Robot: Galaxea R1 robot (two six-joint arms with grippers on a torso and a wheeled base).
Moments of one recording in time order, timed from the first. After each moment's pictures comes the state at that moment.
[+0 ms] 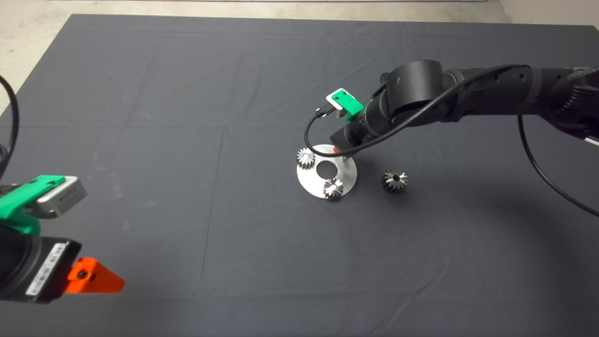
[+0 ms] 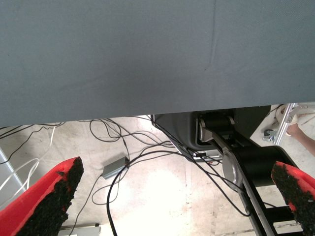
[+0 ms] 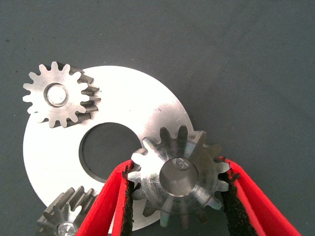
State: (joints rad) left arm -0.78 1.84 -0.39 -0.16 1.49 -1.39; right arm 0.37 2.69 -1.15 -0.63 -1.40 1.00
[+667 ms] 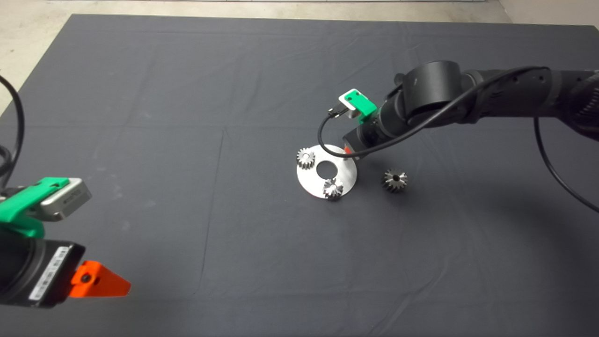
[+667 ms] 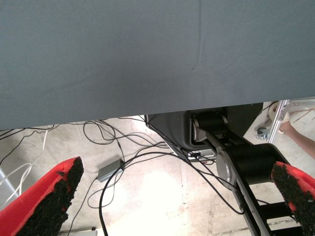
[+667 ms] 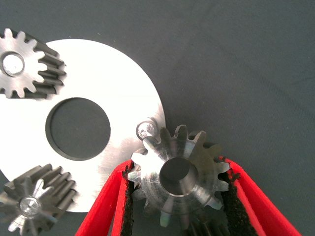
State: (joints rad) left arm -0.78 1.84 -0.38 -0.16 1.46 -1.39; right arm 0.37 2.62 -1.10 -0.64 -1.40 1.00
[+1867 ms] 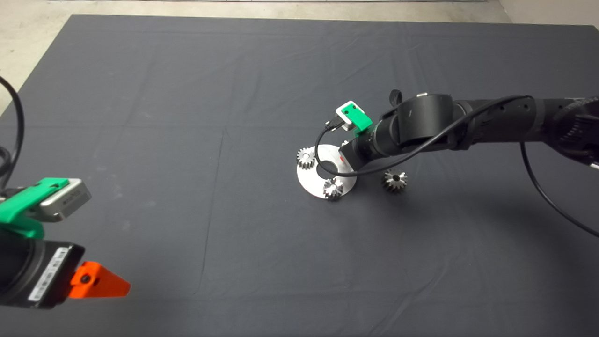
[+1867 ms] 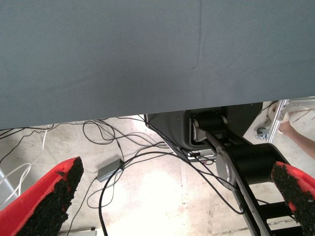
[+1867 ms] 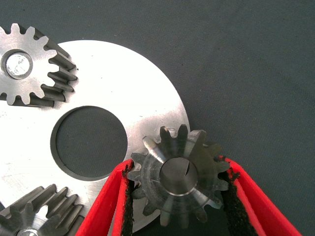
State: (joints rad) left arm -0.78 1.84 -0.37 -0.16 1.46 -1.39; right arm 0.28 2.63 -1.07 -0.82 -1.40 1.04
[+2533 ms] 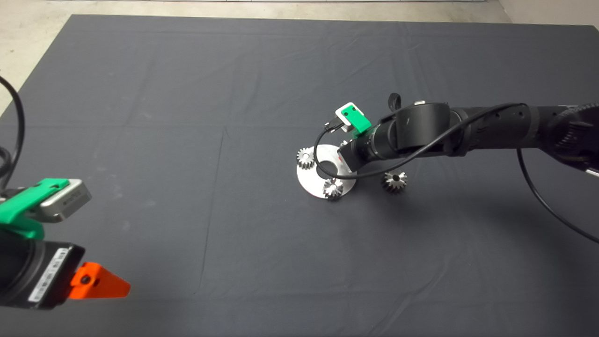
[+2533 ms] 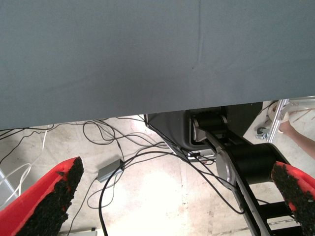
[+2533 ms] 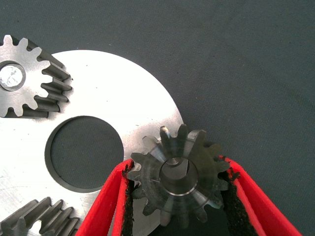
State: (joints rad) left arm -0.78 1.84 -0.37 -0.16 1.46 -1.39; right arm 0.26 2.63 -1.07 -0.87 -1.40 1.06
